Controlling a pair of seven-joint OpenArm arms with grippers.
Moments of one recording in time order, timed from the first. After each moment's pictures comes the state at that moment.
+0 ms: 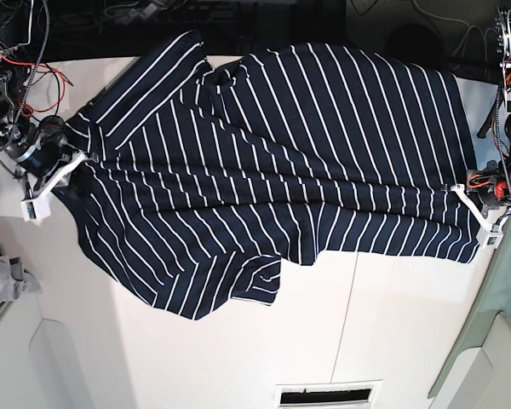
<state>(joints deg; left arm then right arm) -13.3 -32.4 -3.4 50.2 -20.6 -21.8 44.3 2.2 21.5 6.0 67.8 27.0 30.6 -24.8</state>
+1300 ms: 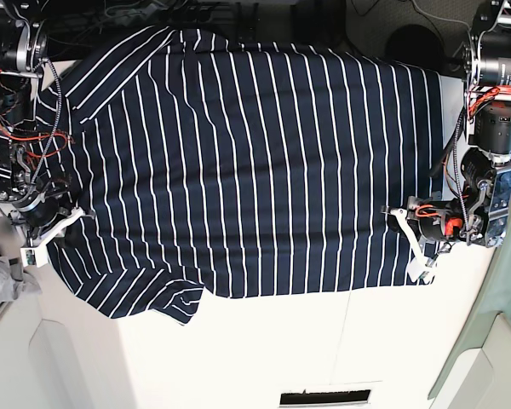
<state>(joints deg) -22.6 -23.6 2.5 51.7 -26.7 -28.9 51.1 20.6 19.2 9.0 40.1 6.8 28.0 -8.0</state>
